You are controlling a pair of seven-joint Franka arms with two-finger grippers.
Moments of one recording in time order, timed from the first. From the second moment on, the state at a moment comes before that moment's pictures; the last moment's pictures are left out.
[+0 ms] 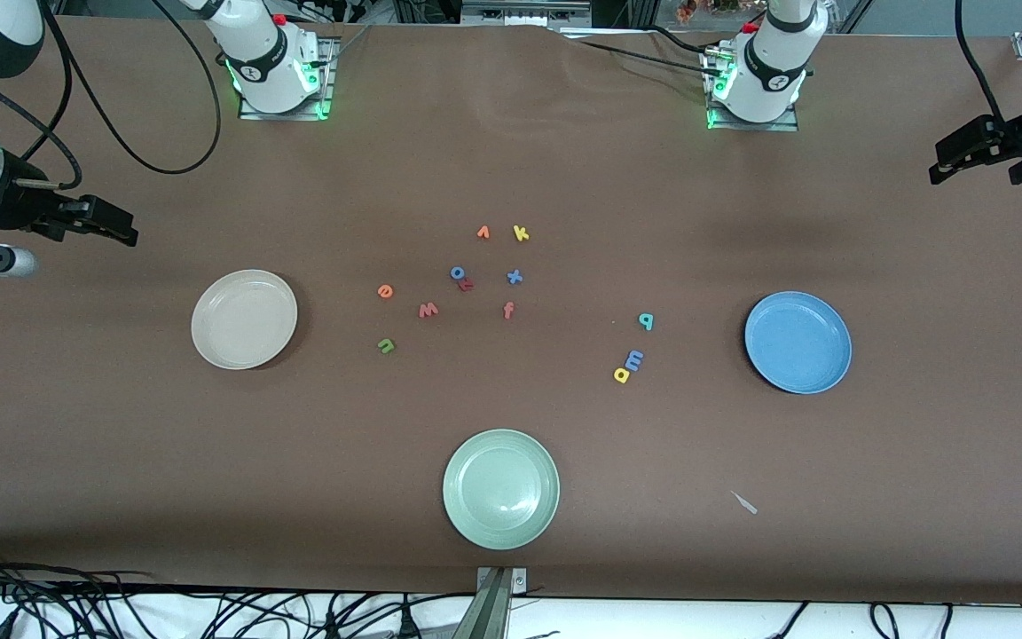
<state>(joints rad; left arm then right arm) 0.10 -0.08 -0.05 -1.63 -0.01 1.45 0.02 0.01 0.08 0.02 -1.60 0.00 1.59 0.09</state>
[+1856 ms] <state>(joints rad) 0.10 -0.07 -0.05 -1.63 -0.01 1.42 0.02 0.01 0.08 0.02 -1.60 0.00 1.59 0.09</state>
